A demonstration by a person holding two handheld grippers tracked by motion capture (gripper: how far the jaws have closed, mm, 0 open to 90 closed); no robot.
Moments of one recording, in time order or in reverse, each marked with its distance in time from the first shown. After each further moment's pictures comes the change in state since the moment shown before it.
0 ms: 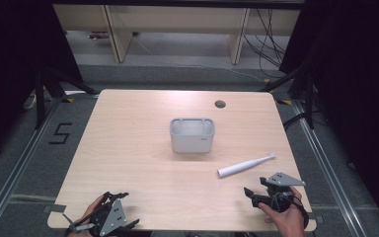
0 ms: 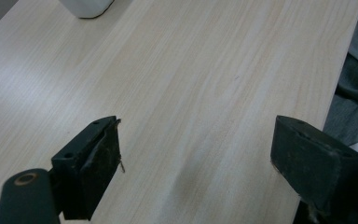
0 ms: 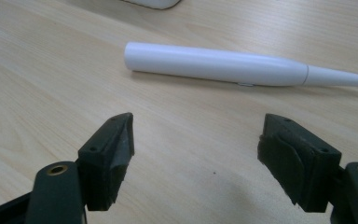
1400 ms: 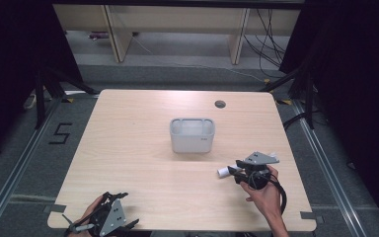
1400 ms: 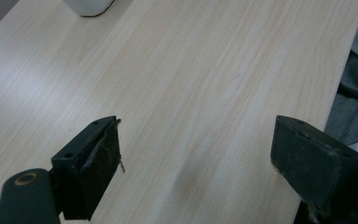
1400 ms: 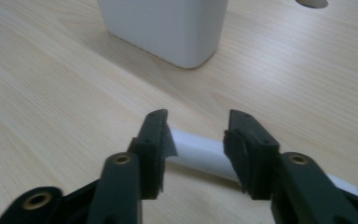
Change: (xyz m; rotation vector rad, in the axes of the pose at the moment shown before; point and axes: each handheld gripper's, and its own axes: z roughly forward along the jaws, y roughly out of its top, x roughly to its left) left arm 0.000 0.000 0.000 -0.004 0.002 -0.005; right arm 0.025 0.060 0.045 -0.004 0.032 -0.052
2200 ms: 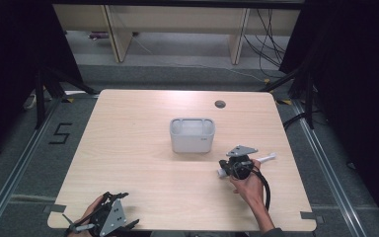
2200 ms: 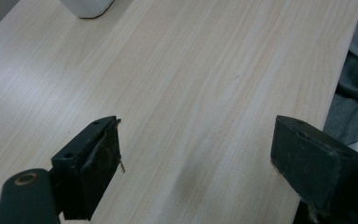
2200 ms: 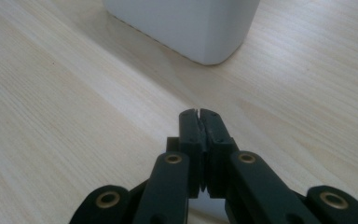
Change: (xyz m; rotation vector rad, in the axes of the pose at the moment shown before) left arm 0.000 0.000 0.000 0.000 0.001 0.005; right arm 0.002 0.015 0.048 0.093 0.012 -0.072
